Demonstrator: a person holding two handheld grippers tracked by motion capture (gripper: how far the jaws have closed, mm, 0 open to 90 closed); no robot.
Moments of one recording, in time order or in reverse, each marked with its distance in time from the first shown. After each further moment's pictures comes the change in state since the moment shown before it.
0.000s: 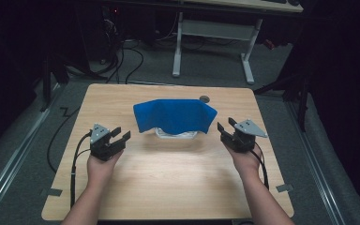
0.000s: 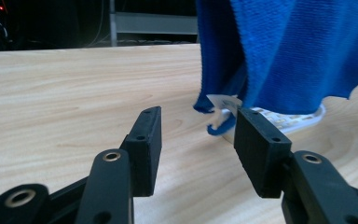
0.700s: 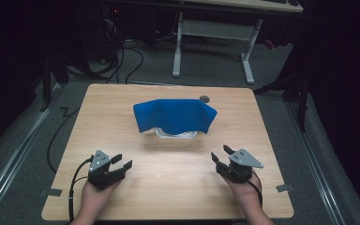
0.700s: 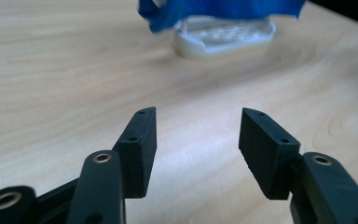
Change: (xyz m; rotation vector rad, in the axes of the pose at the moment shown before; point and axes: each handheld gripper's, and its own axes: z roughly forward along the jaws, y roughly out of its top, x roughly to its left) left arm -0.032 -0.055 -0.044 0.159 -0.084 0.071; right arm 0.042 -0.054 -0.048 0.089 0.090 -0.053
